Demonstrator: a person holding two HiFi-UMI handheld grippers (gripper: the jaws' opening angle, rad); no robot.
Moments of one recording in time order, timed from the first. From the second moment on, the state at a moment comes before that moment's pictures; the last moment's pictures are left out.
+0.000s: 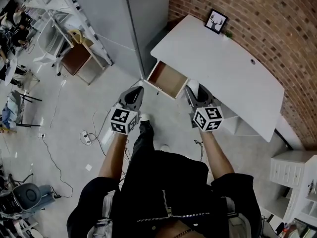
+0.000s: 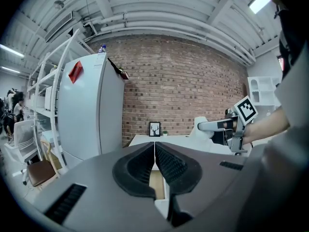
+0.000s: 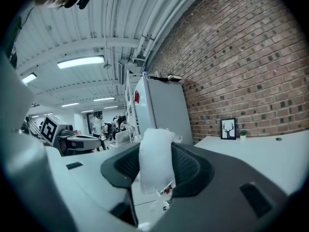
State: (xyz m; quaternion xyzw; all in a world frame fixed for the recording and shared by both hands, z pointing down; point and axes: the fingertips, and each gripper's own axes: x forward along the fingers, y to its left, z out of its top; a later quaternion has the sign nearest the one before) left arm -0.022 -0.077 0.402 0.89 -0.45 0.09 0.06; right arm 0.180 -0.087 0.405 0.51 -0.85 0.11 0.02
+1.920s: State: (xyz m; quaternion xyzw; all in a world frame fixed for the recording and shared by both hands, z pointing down) left arm 0.002 -0.342 0.441 0.95 -0.29 0.12 0.09; right arm 0.161 -0.295 0.428 0.60 -0.79 0.14 0.06
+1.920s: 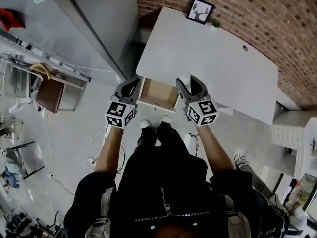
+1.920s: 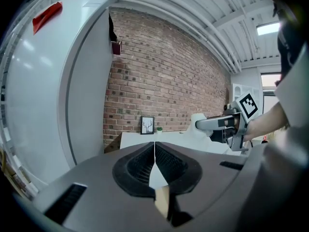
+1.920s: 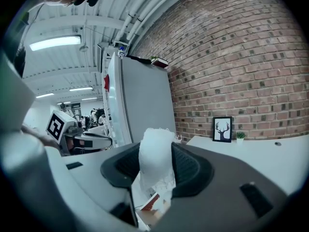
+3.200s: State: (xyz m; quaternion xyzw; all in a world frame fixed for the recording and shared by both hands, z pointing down) left arm -0.023 -0.322 0.549 0.92 -0.32 0.18 0.16; right arm 0.100 -0.281 0.592 0.50 -0.82 0.23 0.16
